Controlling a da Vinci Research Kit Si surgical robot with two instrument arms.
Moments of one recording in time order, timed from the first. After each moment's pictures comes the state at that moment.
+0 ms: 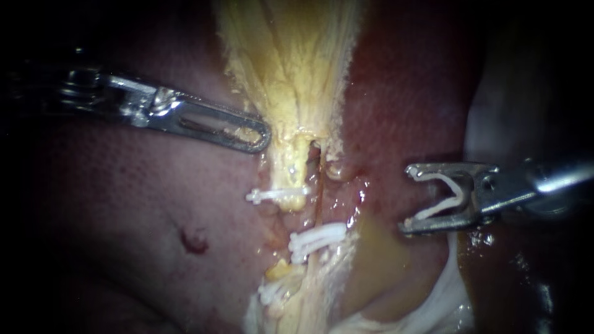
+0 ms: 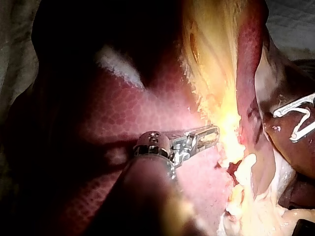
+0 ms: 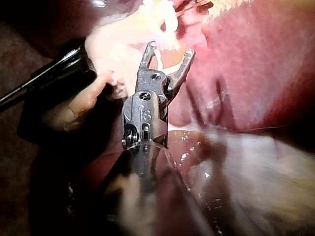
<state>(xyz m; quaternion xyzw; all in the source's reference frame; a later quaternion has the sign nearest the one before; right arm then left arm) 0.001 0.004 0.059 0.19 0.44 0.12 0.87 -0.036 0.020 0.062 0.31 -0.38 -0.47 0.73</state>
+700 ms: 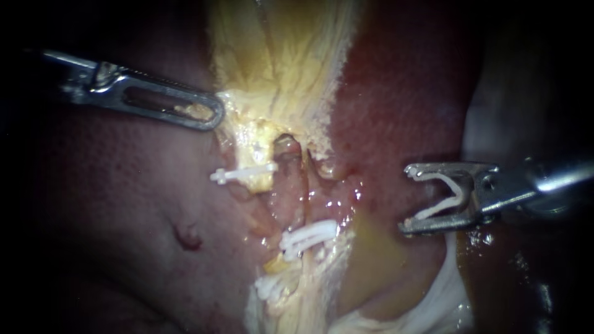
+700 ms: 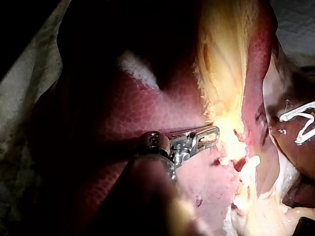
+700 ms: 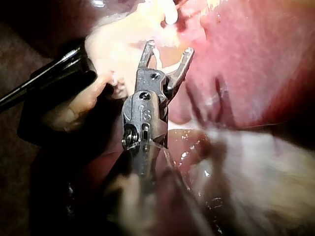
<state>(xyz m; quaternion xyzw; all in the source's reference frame) 0.001 0.004 0.059 0.20 0.45 0.12 0.86 -0.029 0.023 0.057 0.29 -0.39 -0.49 0.73</state>
